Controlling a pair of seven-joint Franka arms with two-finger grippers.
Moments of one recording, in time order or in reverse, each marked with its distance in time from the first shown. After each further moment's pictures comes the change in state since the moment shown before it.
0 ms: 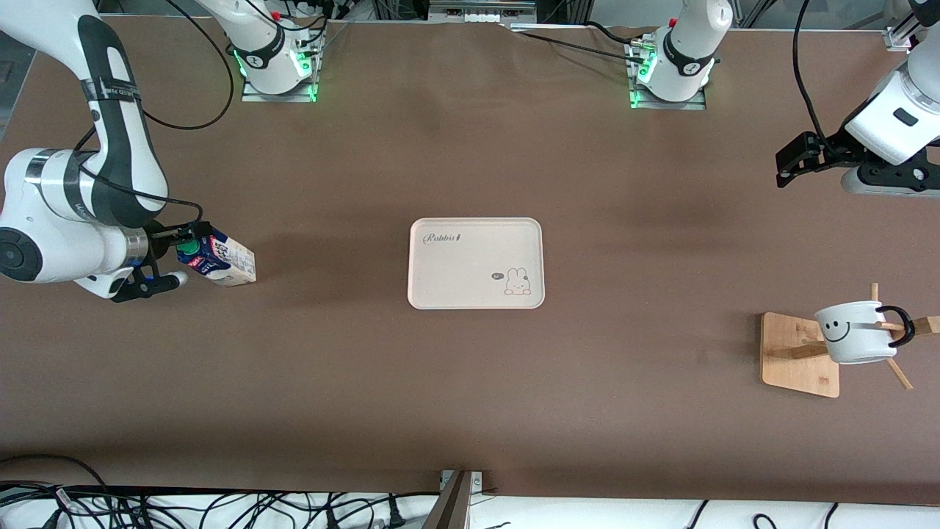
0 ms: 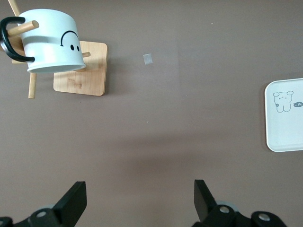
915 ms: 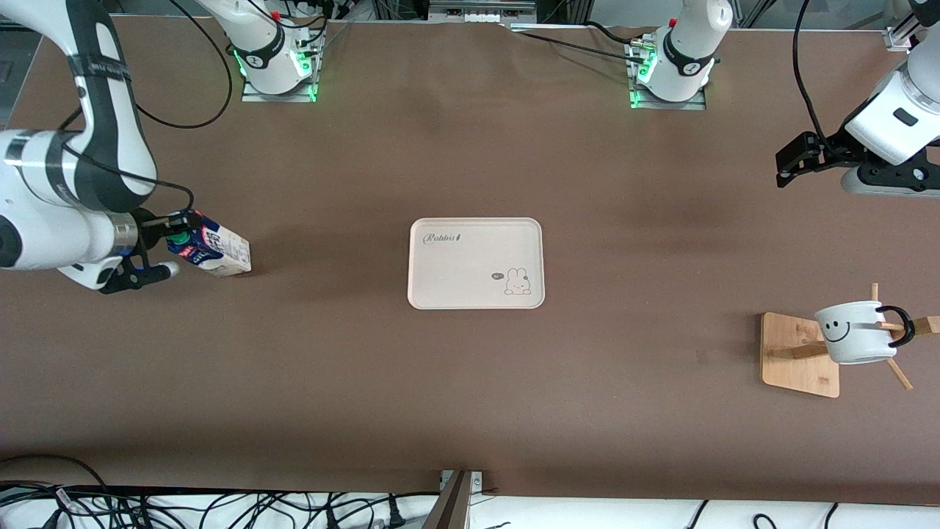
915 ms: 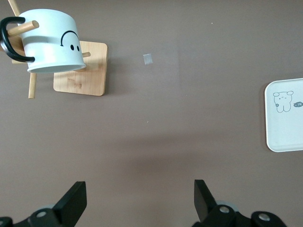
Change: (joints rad) left arm 0.000 0.000 0.000 0.000 0.000 0.000 0.000; right arm 0.000 -0.096 0.007 -0.001 0.000 -0.077 -0.001
